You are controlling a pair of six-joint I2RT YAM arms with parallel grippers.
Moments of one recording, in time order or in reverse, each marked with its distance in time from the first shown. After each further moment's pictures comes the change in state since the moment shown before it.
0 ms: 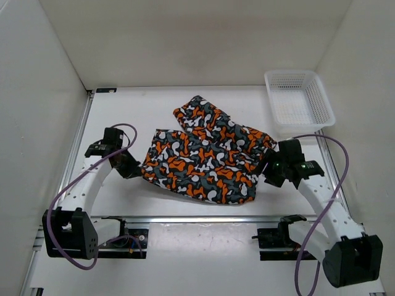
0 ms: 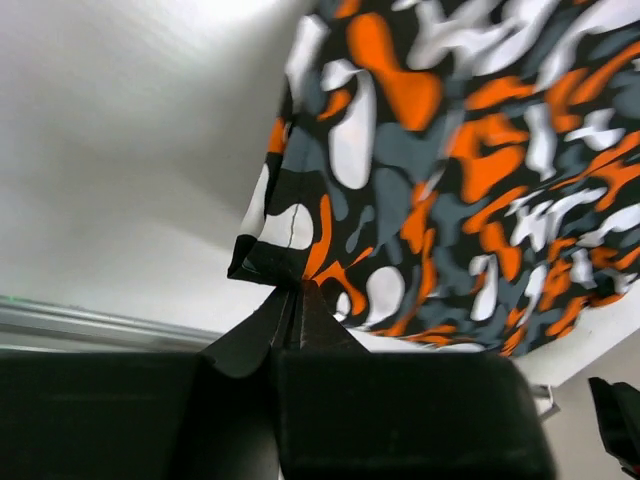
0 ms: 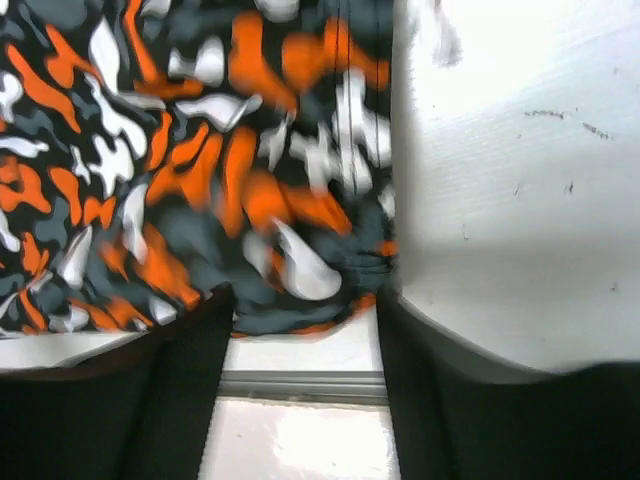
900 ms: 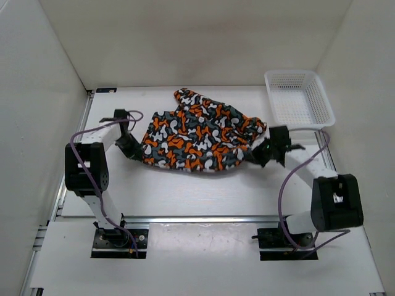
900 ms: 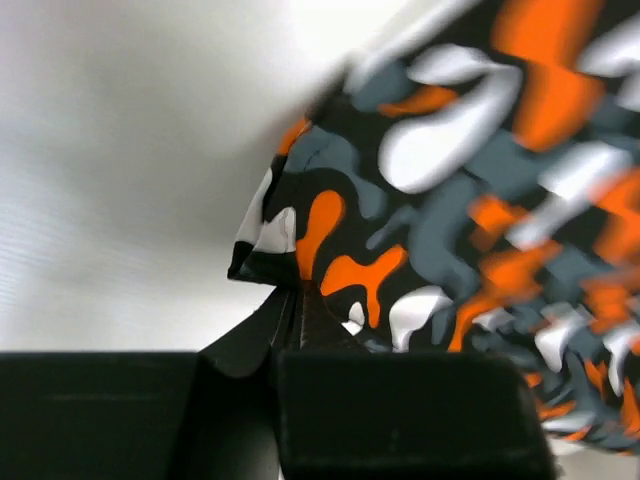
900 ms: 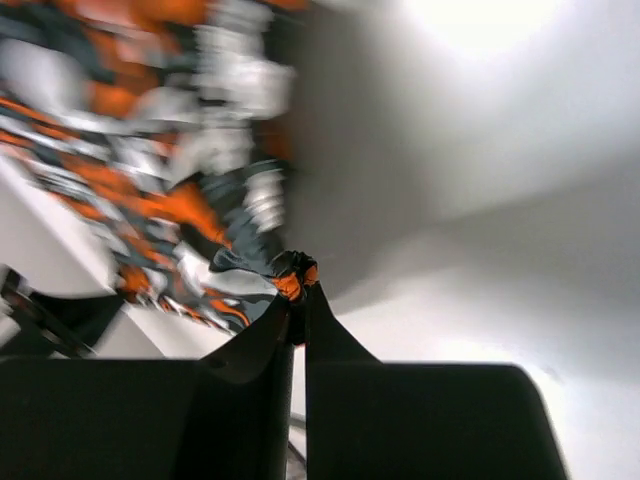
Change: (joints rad) left arm 0.053 0.609 0.293 0.118 -0.066 0.090; right arm -0.029 0.467 0.006 0.442 -0.177 0.321
